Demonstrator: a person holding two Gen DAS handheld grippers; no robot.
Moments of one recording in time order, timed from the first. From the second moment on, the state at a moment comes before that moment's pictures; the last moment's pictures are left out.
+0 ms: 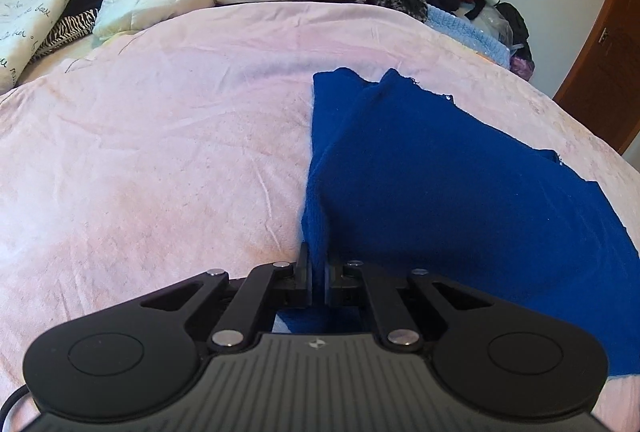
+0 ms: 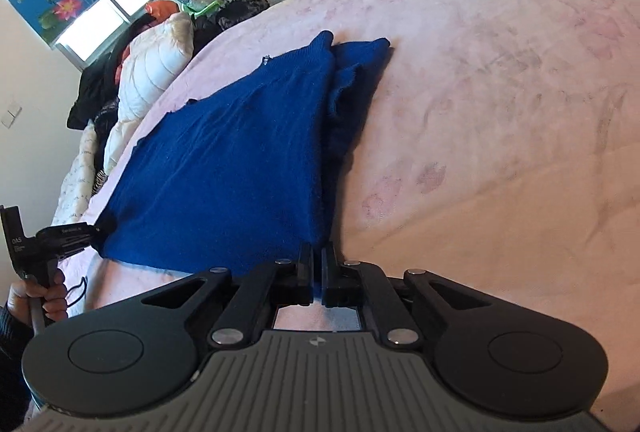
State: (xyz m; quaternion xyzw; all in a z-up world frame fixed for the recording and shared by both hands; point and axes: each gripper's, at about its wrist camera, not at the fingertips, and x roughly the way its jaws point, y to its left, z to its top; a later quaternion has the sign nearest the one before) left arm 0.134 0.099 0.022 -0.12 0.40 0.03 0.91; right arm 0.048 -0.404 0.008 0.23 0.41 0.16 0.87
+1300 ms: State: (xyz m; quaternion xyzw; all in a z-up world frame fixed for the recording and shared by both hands) left arm 0.078 0.138 -0.009 -0.51 0.37 0.00 0.77; right arm 0.072 -0.302 0.001 0.10 0.29 0.16 0.94
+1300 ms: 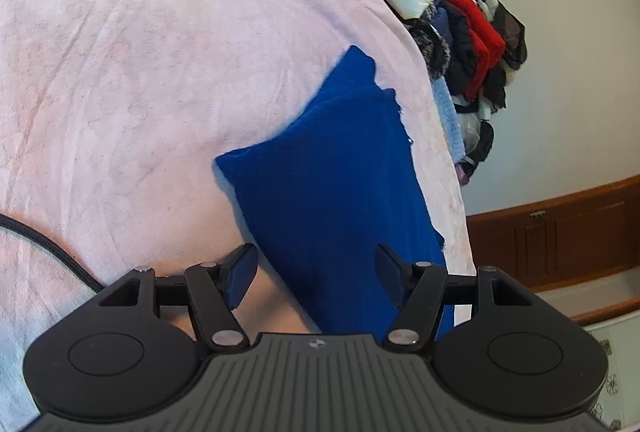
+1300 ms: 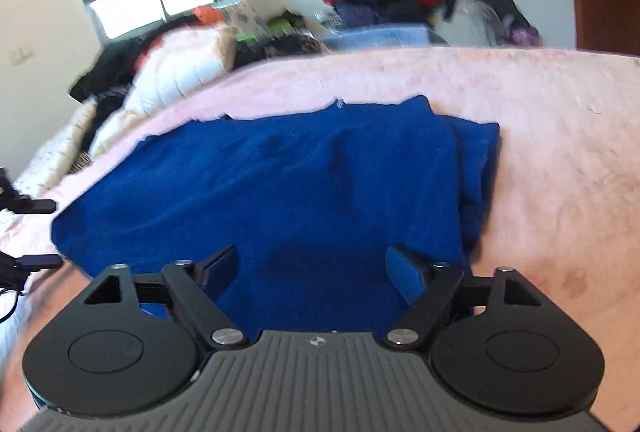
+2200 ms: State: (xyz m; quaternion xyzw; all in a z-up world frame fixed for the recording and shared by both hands) left arm 0.103 -0.066 0.006 -0.01 0.28 0.00 0.96; right arm 0.072 -0.329 -0.008 0.22 0.28 0.21 0.91
